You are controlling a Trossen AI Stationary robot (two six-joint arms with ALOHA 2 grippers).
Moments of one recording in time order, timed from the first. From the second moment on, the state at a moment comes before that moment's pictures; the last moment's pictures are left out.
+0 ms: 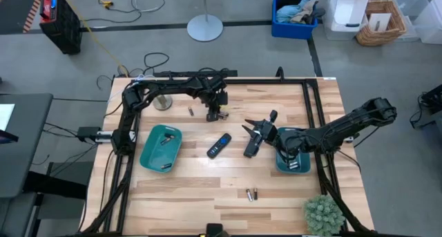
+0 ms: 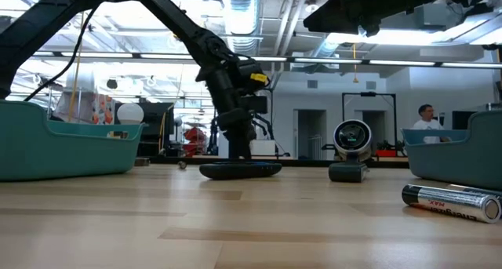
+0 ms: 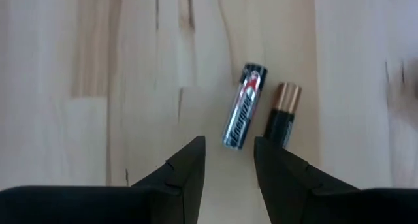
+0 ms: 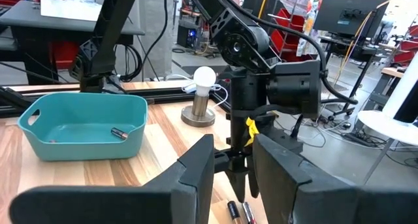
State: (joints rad) left arm 0.50 2.10 1.54 -0.58 0.17 0.50; right arm 0.28 1.26 0.63 0.54 0.84 -0.06
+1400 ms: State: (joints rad) left arm 0.51 2.13 1.54 -0.60 0.19 0.70; right arm 0.28 1.26 0.63 0.54 0.84 -0.06
